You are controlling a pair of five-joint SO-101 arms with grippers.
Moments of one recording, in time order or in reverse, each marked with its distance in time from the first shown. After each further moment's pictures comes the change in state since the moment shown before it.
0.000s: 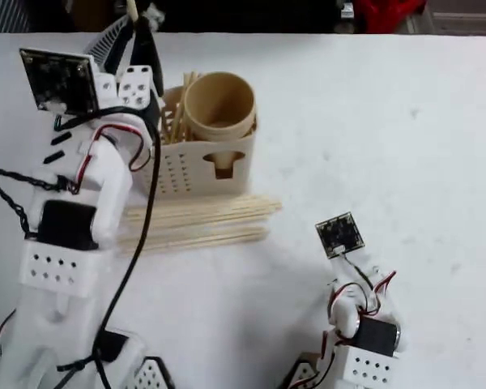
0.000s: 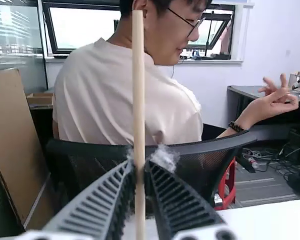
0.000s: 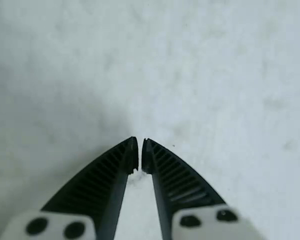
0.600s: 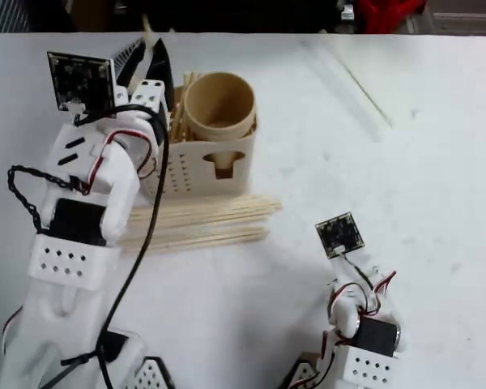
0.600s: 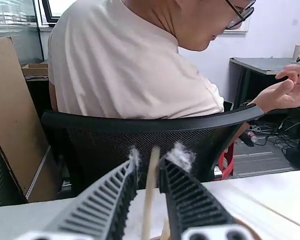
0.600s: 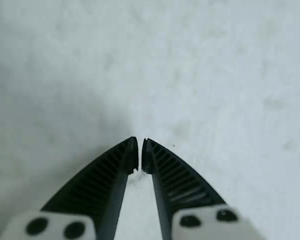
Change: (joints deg) left arm -0.1 0.2 6.2 -0.2 0.4; right arm 0.0 0.0 0.0 0.0 0.0
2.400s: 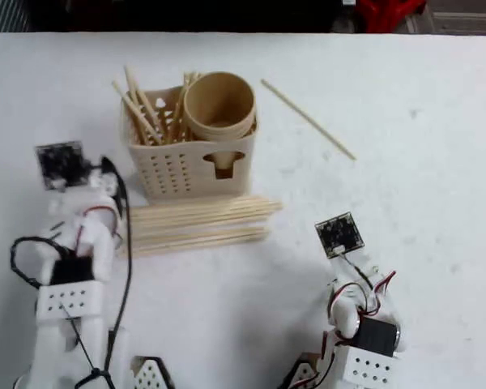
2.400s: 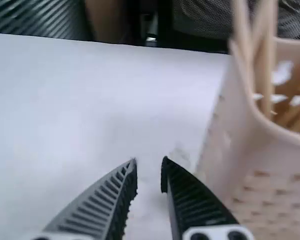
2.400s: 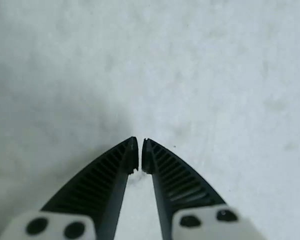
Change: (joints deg) left arm -19.8 -13.9 45.6 -7.3 0.0; right arm -0.5 0.0 0.0 0.0 -0.1
